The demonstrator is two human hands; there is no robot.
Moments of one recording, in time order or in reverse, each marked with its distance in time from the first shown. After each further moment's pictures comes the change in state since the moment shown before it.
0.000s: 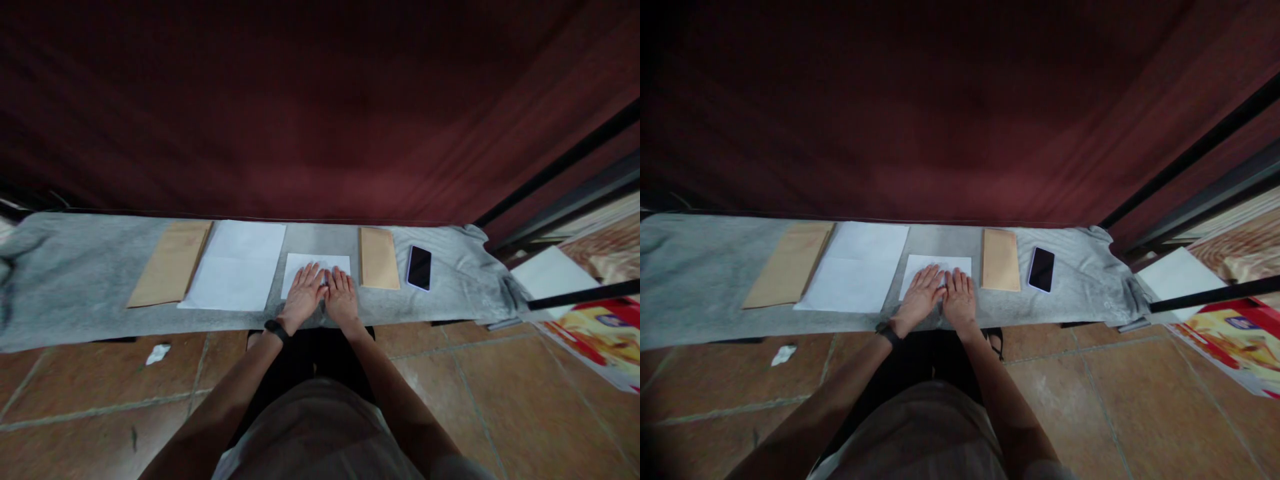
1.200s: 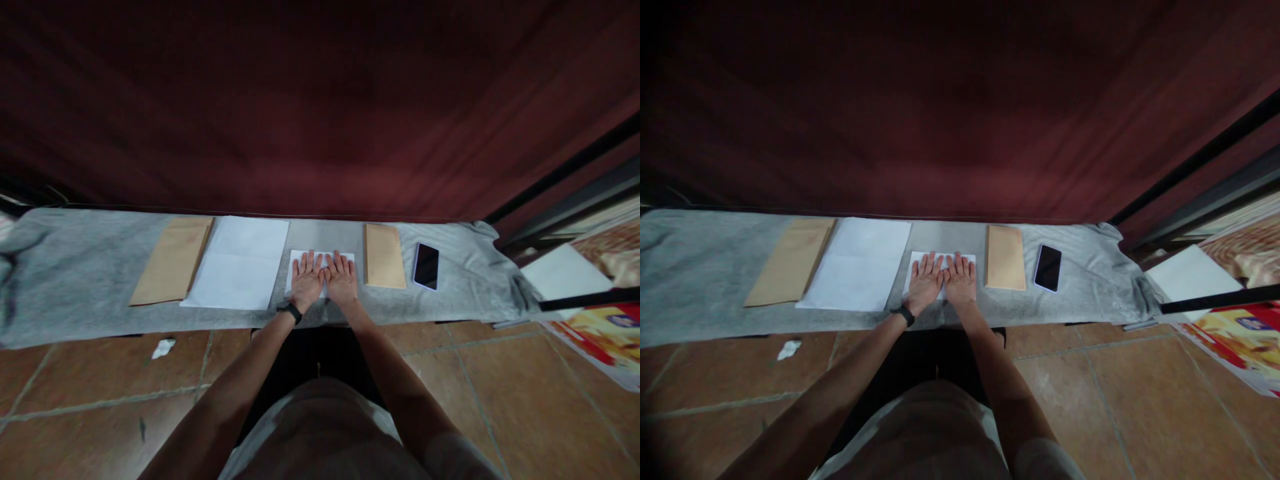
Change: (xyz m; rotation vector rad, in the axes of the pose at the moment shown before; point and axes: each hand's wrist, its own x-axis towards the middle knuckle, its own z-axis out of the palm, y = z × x) left_hand 0.036 -0.009 0.026 -0.034 -0.069 -0.269; right_hand 0.050 -0.001 0.012 0.017 -0.052 0.064
